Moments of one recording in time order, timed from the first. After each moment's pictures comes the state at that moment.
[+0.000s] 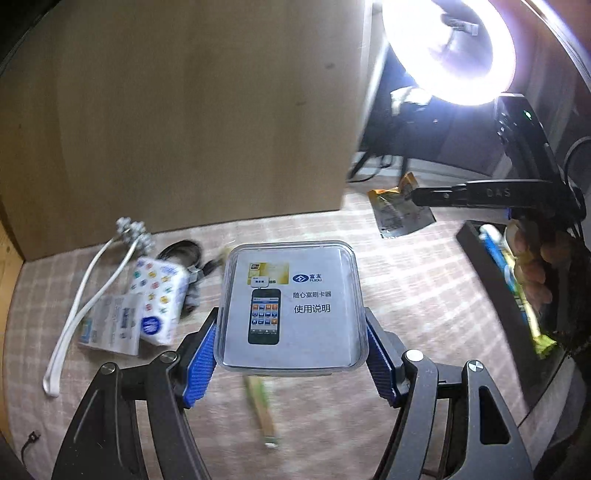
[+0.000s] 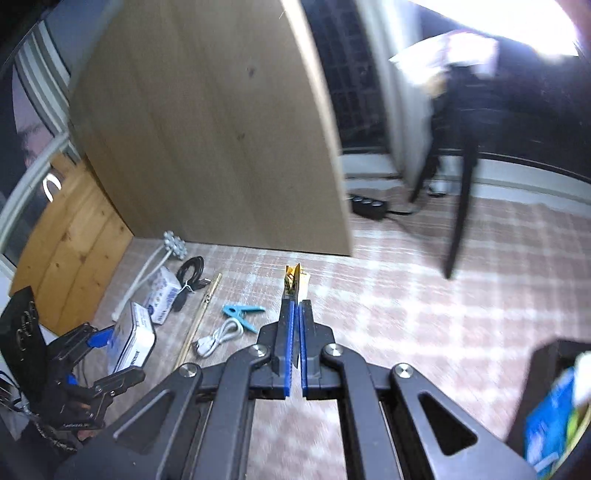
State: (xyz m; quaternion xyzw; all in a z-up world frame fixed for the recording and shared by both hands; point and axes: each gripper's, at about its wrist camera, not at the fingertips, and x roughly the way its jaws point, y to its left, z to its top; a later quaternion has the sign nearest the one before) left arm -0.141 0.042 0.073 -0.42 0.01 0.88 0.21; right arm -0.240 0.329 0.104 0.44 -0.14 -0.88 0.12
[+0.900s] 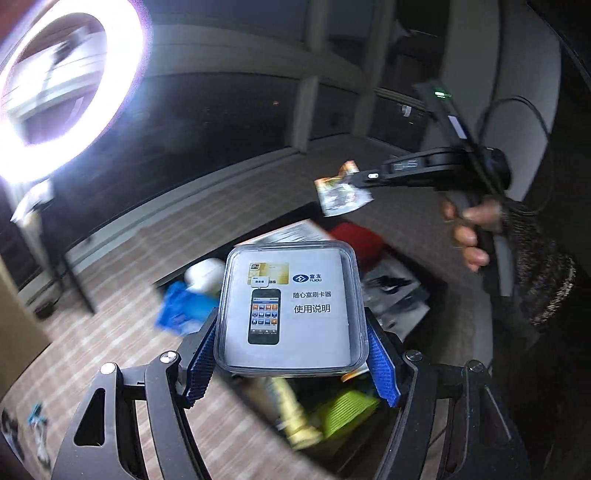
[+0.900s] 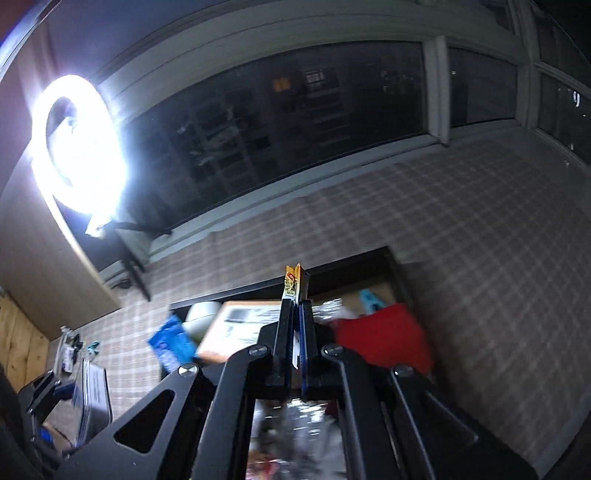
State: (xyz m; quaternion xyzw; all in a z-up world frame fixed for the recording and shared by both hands) left arm -0.028 0.380 0.145 -0.34 0.13 0.79 0.49; right arm -0.009 0.658 0.169 0.36 -0.21 -0.89 -0.19
